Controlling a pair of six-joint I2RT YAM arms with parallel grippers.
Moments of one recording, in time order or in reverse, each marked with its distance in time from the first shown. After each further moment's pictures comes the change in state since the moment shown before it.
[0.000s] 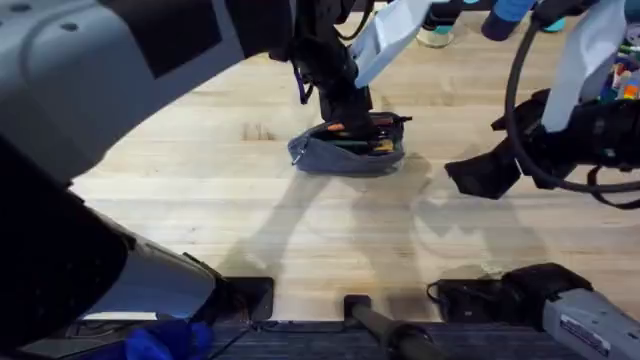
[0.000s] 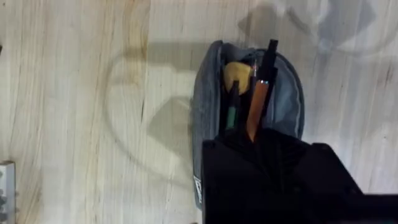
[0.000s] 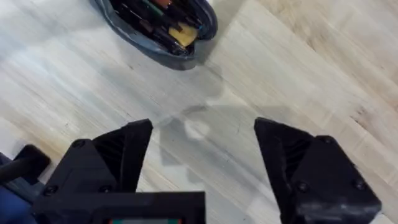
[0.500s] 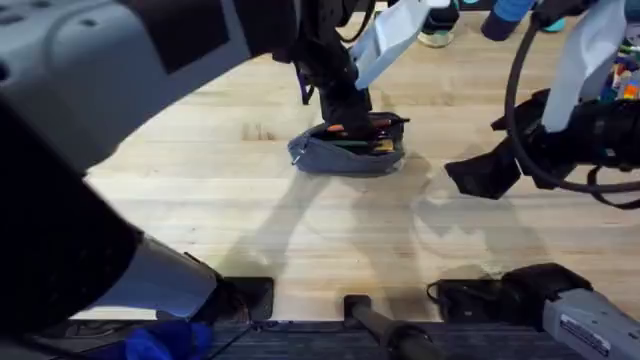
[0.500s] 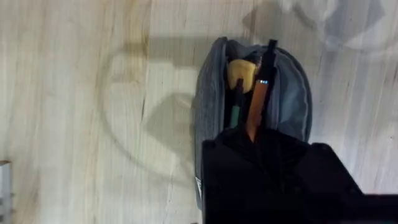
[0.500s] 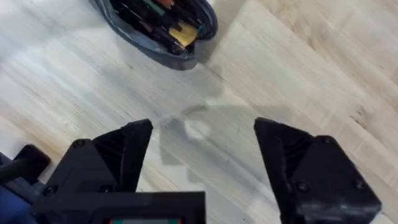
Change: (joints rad) left arm 0.000 0.024 0.000 0.008 -0.012 0.001; right arm 0.000 0.000 0.000 0.000 0.000 0.000
